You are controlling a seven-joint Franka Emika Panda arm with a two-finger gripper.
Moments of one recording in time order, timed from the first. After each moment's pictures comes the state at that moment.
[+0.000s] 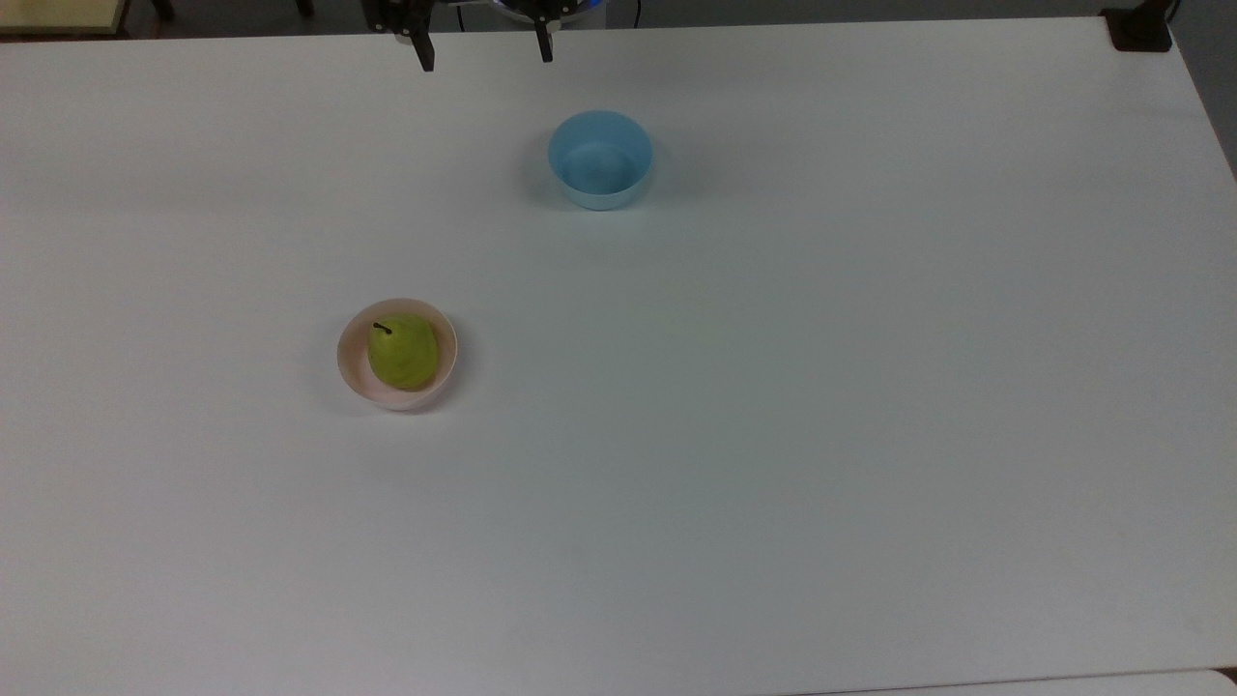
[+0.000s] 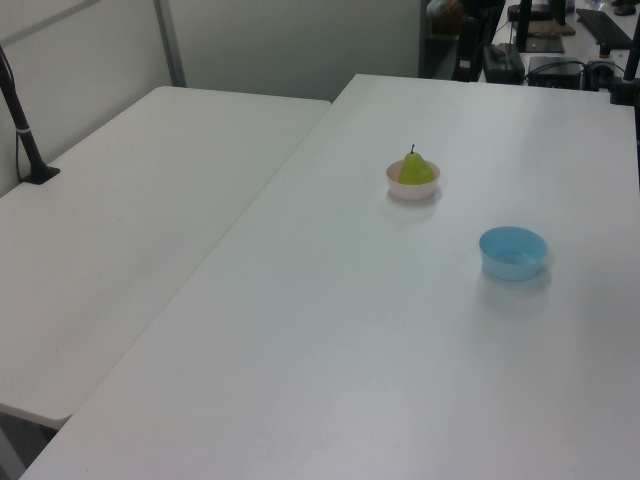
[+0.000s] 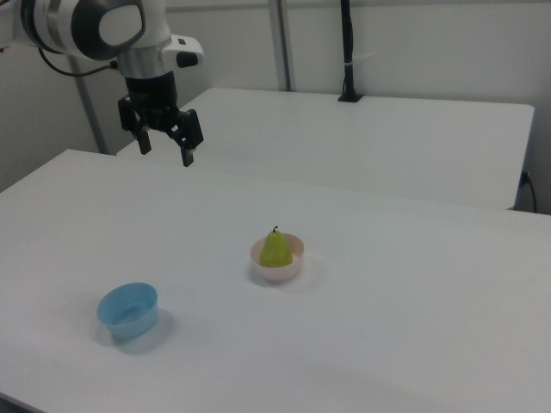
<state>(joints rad) 0.04 0.01 -0.07 -1.62 0.10 1.67 -0.08</state>
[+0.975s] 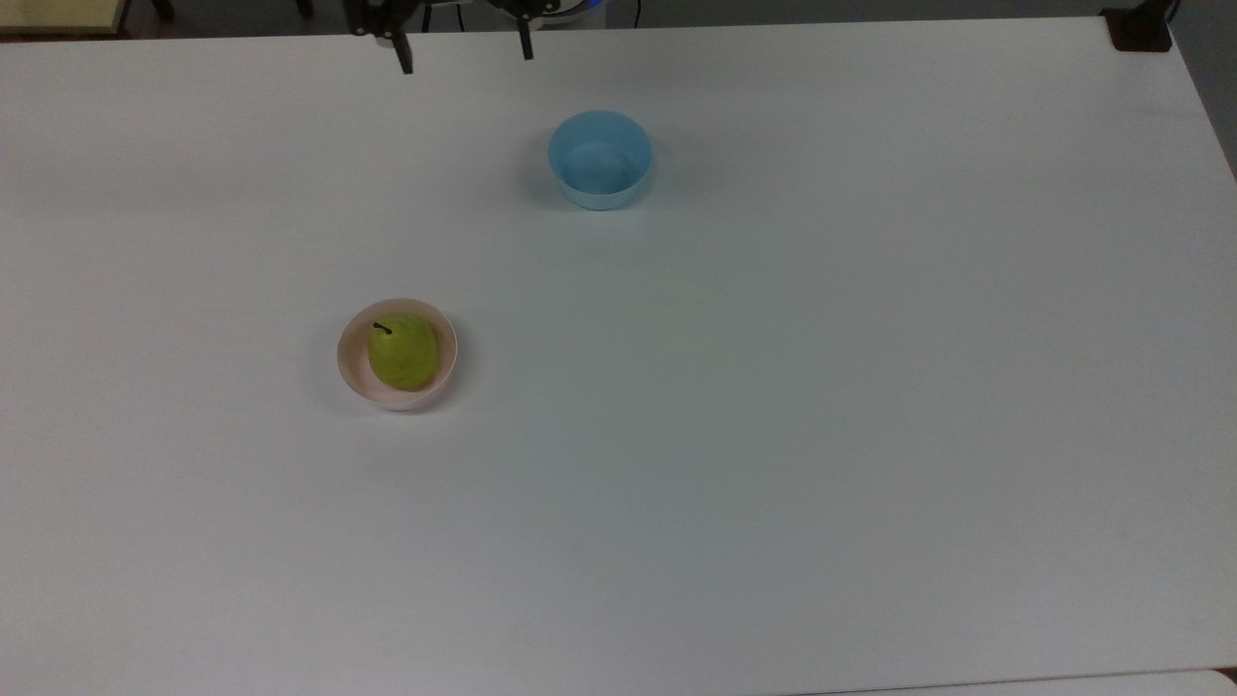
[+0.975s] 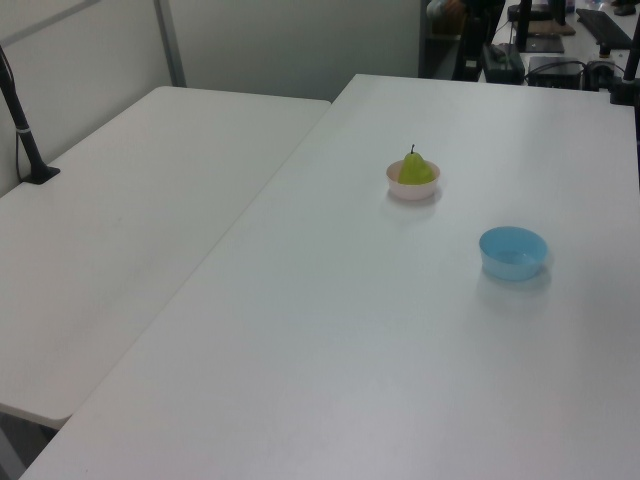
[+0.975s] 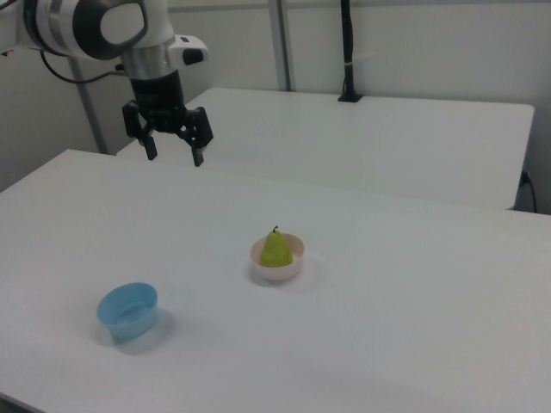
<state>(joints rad) 0.03 0.01 -0.07 -1.62 0.05 1.67 -0.23</state>
